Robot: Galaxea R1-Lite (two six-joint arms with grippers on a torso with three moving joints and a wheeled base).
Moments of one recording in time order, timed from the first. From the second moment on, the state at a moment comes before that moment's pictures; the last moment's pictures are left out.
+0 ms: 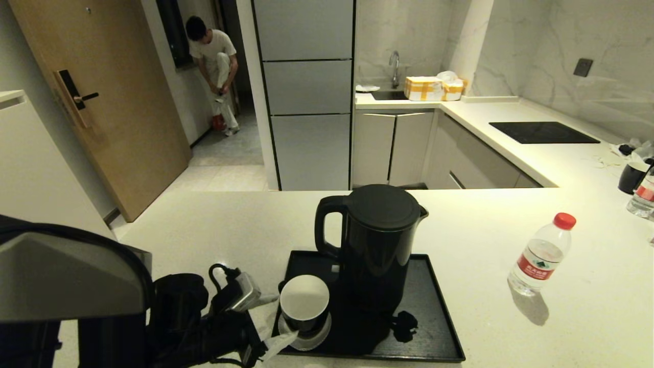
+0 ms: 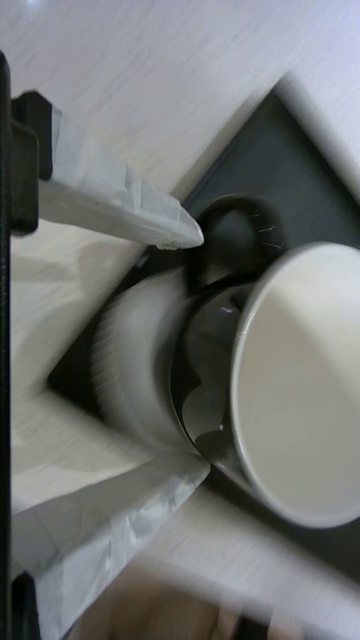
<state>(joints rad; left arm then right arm) -0.36 2.21 -0.22 -1.52 -0.55 0.34 -0.01 0.00 0.00 0.01 0.01 -0.04</state>
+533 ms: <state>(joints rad) -0.40 2.25 -0.29 -1.52 -0.46 0.38 -0.01 0.00 0.00 0.01 0.01 -0.04</state>
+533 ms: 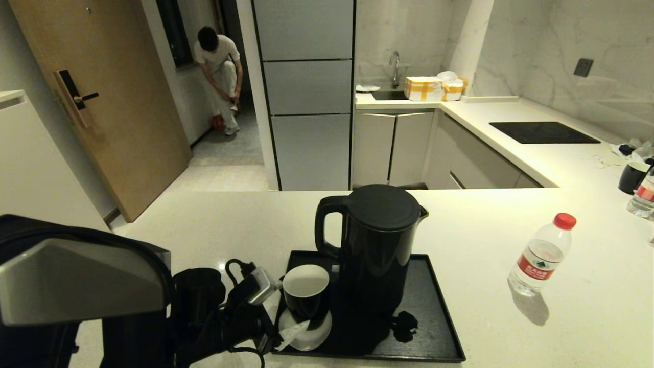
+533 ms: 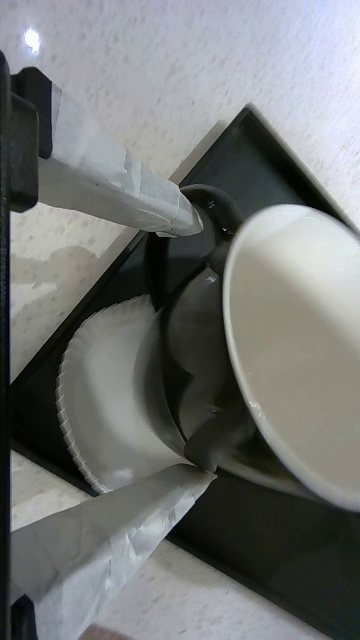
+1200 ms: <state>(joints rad) -0.49 2.27 -0.27 -1.52 -0.40 0.38 -0.01 0.00 0.00 0.01 0.01 -0.04</state>
